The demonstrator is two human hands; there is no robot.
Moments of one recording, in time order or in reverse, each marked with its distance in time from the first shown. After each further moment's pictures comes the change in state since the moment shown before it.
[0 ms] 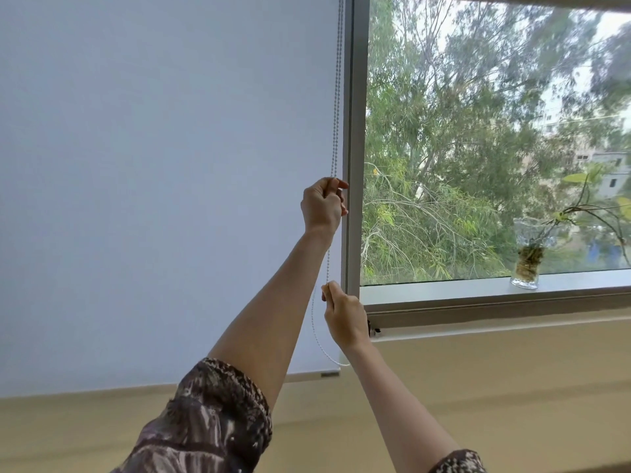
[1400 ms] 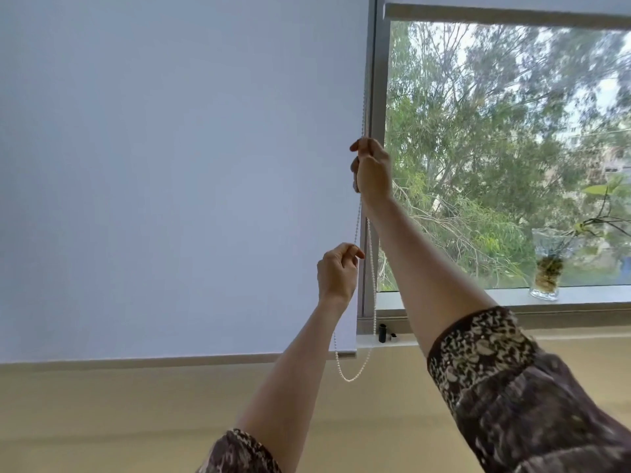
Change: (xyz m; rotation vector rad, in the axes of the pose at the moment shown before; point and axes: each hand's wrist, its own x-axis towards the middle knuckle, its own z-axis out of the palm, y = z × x) left_hand -0.085 -0.057 -0.045 0.336 -0.023 0.106; right_hand 0.137 -0.143 -0.143 0.877 0.210 0.024
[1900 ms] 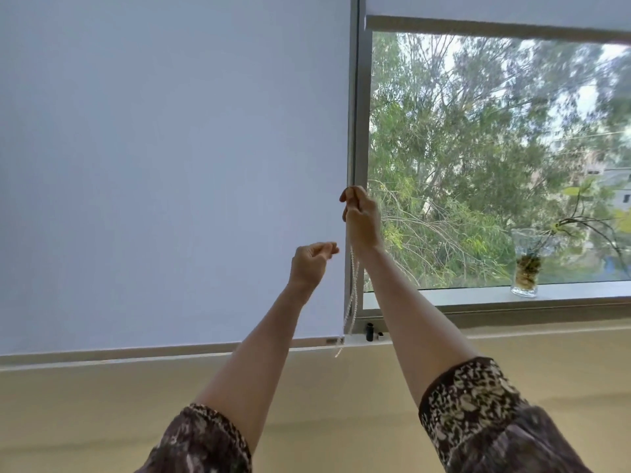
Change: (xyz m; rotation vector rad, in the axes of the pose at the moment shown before) left_hand 0.009 0.014 -0.026 -0.114 -0.130 -0.126; right_hand -0.050 0.045 -0.029 -0.211 0.031 -0.075
